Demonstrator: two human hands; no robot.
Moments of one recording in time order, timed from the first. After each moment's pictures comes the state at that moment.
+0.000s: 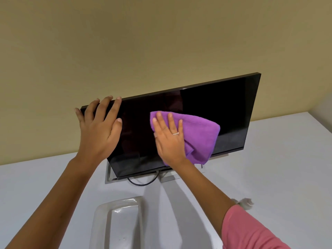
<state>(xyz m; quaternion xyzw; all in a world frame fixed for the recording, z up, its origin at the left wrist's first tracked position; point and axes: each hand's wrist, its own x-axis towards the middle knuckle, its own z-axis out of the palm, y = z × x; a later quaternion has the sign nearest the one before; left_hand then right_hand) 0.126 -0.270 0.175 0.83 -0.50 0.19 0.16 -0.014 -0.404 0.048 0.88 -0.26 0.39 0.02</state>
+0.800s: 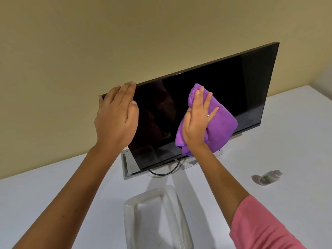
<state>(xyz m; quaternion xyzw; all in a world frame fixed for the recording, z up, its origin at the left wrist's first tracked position) 0.150 -0.257 0.183 0.78 -0.55 0.11 0.27 0.013 -0.391 0.058 0.73 -0.51 0.45 -0.05</state>
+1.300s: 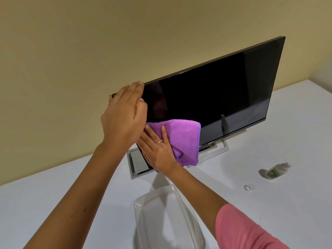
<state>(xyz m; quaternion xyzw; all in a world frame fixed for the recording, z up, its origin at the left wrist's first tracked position) 0.157 -0.248 0.190 0.79 -0.55 0.06 0.27 0.084 -0.292 0.005 0.89 -0.22 0.39 0.06</state>
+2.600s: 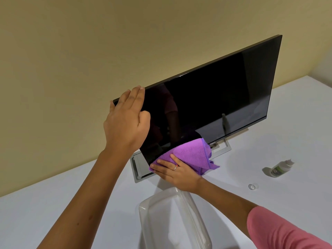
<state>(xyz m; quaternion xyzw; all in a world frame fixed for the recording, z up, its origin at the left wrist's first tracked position) 0.153 -0.242 0.189 0.78 -0.58 0.09 0.20 0.008 -0.286 -0.059 0.97 -0.06 0.12 0.21</state>
